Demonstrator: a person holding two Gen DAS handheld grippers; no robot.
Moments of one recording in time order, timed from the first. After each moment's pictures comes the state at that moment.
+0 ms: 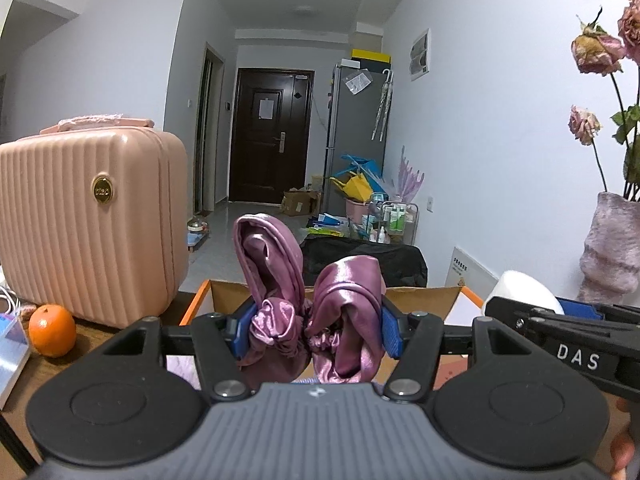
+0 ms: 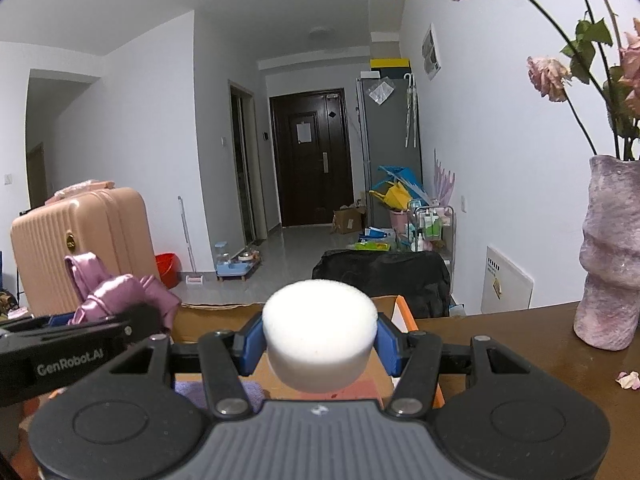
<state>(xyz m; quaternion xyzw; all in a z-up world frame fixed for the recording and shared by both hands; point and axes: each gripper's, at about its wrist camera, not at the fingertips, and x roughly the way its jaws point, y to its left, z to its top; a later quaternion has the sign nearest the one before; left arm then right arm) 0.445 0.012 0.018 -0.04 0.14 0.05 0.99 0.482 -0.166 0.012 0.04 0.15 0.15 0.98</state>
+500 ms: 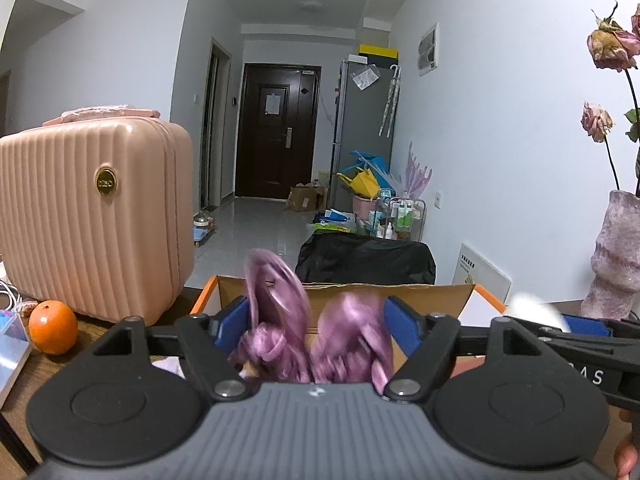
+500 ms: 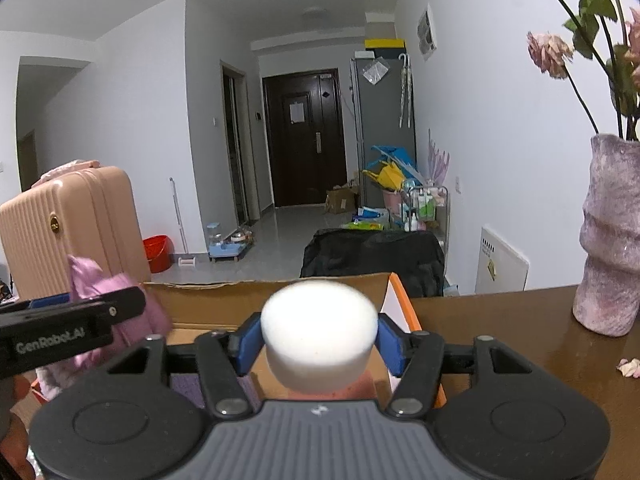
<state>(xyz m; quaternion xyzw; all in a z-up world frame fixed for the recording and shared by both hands) 0.452 0.019 0.013 -0.05 0.15 0.06 0.99 0.498 -0.165 0.003 0.03 0.19 0.14 0.97</state>
